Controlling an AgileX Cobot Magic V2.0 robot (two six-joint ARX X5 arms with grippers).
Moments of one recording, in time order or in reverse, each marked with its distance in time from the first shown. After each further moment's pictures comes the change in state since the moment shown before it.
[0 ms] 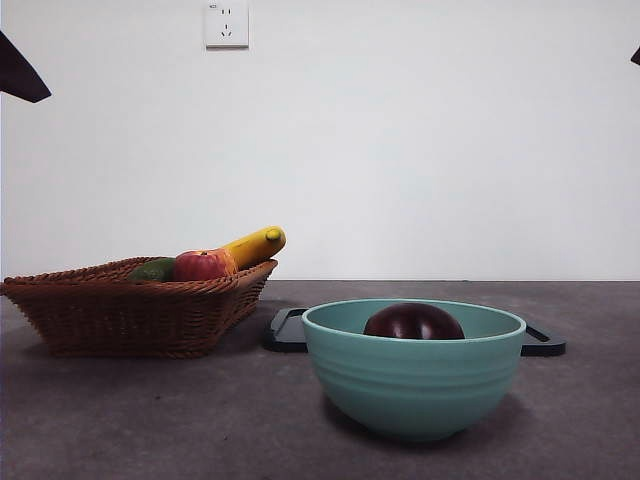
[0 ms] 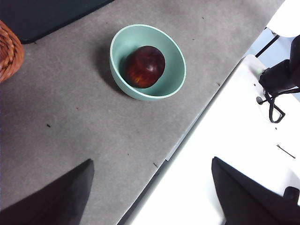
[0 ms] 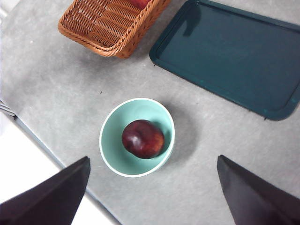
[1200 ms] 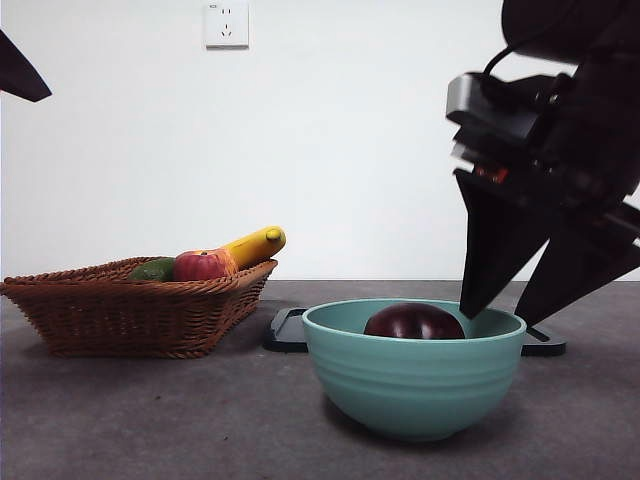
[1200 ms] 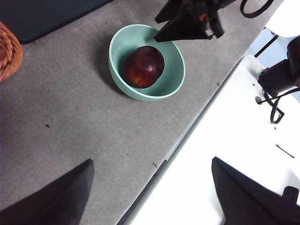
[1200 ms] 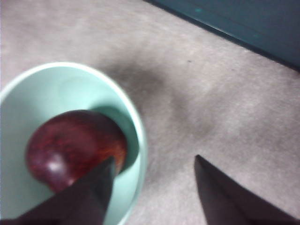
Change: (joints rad) left arm 0.000 0.000 0.000 0.000 0.003 0.000; right arm 0.293 0.453 -0.249 0.487 0.291 0.203
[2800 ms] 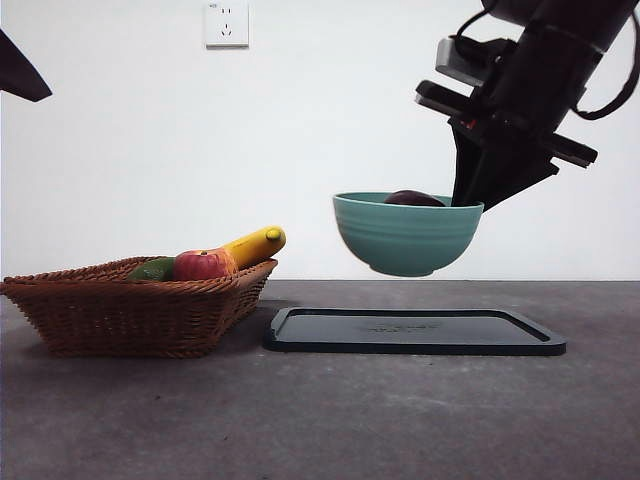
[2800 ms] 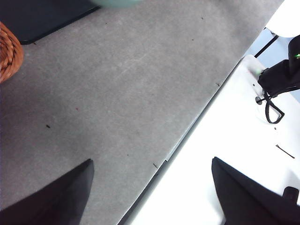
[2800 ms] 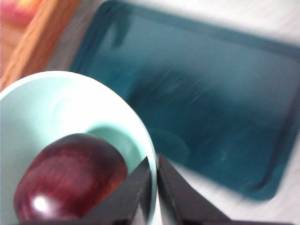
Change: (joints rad) left arm 0.000 0.000 0.000 0.002 0.000 0.000; right arm -0.160 0.192 0.373 -0.039 0.022 -0.003
